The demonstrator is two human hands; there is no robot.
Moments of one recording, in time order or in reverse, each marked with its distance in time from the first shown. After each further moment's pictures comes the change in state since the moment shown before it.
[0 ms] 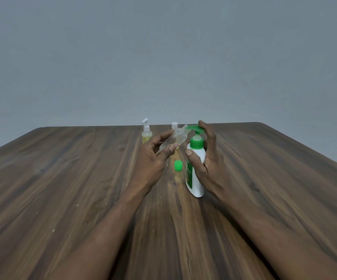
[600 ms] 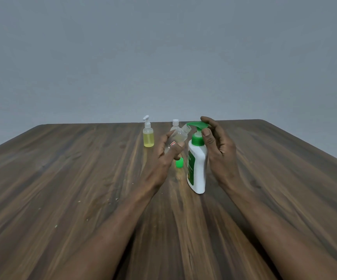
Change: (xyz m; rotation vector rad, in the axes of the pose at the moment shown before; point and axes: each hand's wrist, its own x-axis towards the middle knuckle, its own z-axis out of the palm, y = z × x) left_hand -0.010 0.005 0.015 -0.040 -0.079 -0.154; right_hand 0.014 -0.017 -0.008 0.205 0.151 0.170
